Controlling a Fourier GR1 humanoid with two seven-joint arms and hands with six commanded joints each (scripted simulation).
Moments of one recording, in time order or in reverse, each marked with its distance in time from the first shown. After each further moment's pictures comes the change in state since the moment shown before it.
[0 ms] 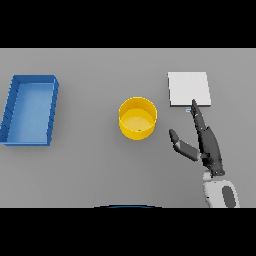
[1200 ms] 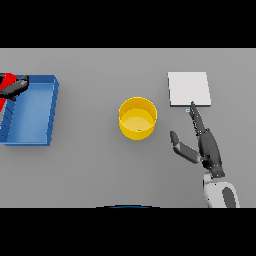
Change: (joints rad) left arm 0.936 -0.021 0.172 -0.911 0.491 0.170 0.406; right arm 0.017 -0.008 0.011 -0.002 0.000 0.016 -0.025
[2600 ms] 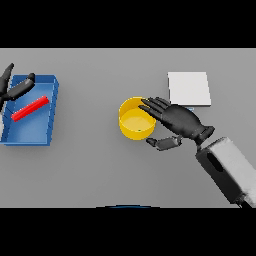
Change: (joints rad) left arm 0.026 -0.004 -0.038 -0.032 -0.006 -0.042 -0.074; right arm -0.485 -0.347 0.341 0.195 0.548 0.254 0.009
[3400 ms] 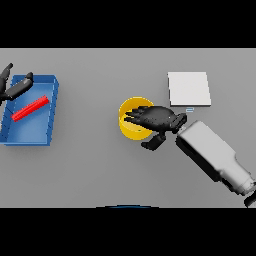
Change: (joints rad) left arm -0.004 0.012 0.002 0.005 0.000 -0.019 0.001; right arm -0.267 0.070 0.206 0.329 0.128 0.179 -0.060
